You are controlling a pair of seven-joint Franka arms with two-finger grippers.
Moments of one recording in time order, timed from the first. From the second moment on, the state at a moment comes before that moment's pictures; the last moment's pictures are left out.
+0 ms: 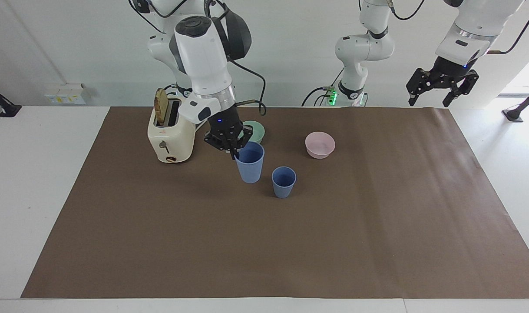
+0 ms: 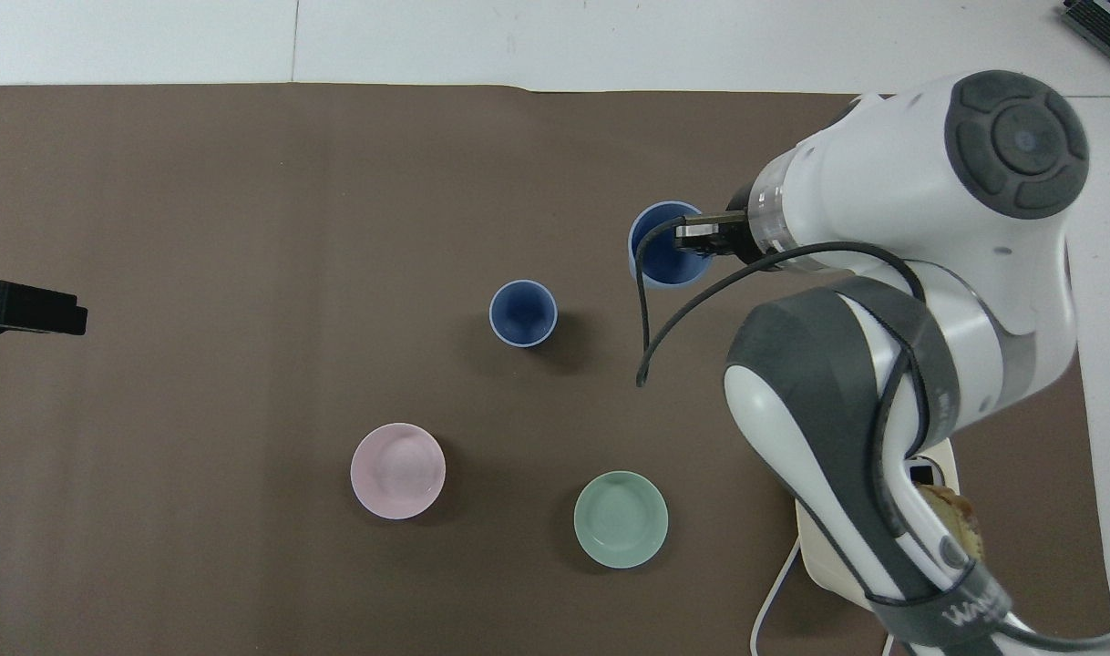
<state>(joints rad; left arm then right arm) -0.01 -0.09 -0.06 -1.57 0.00 1.52 0.04 0.25 0.26 0.21 -1.46 0.03 1.98 0.42</state>
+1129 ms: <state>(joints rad) -0.01 -0.09 -0.06 -1.57 0.00 1.52 0.04 0.35 0.36 0.21 -1.48 0.03 2.02 0.45</state>
